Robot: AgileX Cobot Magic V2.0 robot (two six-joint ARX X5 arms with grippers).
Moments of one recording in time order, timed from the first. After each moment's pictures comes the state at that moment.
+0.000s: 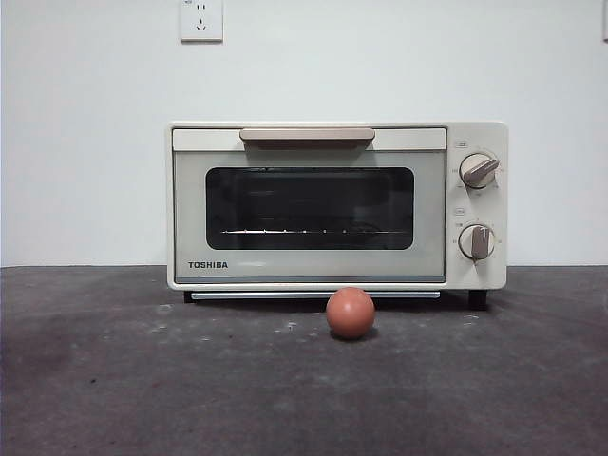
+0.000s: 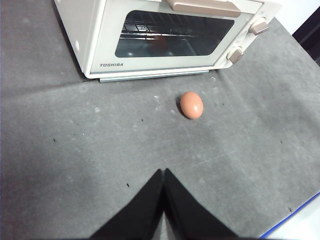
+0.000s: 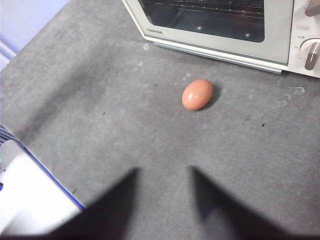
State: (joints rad) left arm -0.02 0.52 0.77 -0.85 0.58 -0.06; right arm 0.14 0.66 0.84 -0.88 -0.62 0.01
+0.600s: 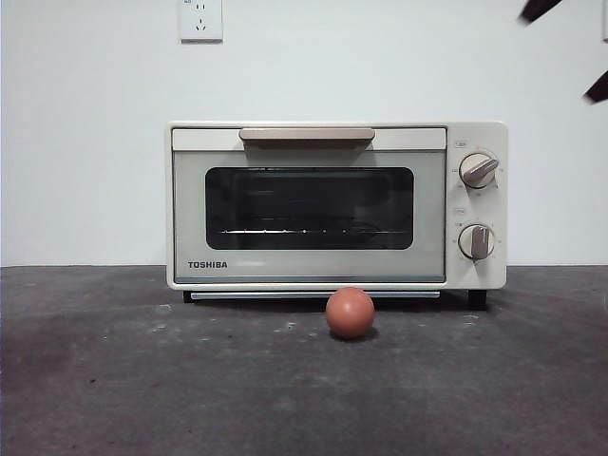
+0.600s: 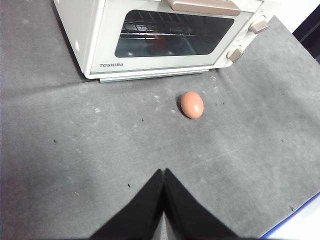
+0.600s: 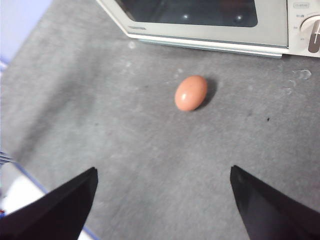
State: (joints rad) left arm -0.02 0.52 0.77 -0.85 0.58 -0.05; right arm 0.28 0.84 0.84 -0.72 -0.50 0.21
